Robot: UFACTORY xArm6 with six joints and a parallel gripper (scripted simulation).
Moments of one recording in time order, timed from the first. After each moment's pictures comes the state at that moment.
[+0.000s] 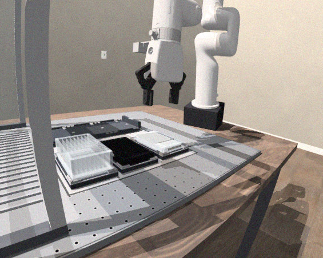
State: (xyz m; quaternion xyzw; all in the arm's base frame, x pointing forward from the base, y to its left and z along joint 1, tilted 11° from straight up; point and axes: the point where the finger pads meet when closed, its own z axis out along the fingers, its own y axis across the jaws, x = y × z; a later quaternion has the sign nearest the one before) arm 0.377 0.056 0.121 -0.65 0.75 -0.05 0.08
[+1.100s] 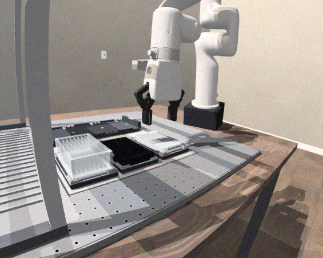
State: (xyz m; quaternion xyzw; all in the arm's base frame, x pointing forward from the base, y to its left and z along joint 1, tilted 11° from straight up) arm 0.386 0.058 0.073 -0.65 0.75 -0.05 0.08
